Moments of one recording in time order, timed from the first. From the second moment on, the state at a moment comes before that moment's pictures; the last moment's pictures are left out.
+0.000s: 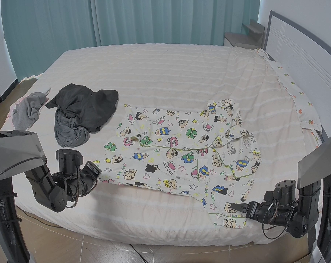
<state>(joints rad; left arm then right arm) -0.16 2.19 -0.60 -1.06 0.04 -1.02 0.27 2.33 -0.12 -1.54 0.21 0.66</state>
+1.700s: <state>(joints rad) -0.24 2.11 -0.37 -1.06 0.05 -0.98 0.30 2.20 -0.02 -1.44 0.31 0.67</state>
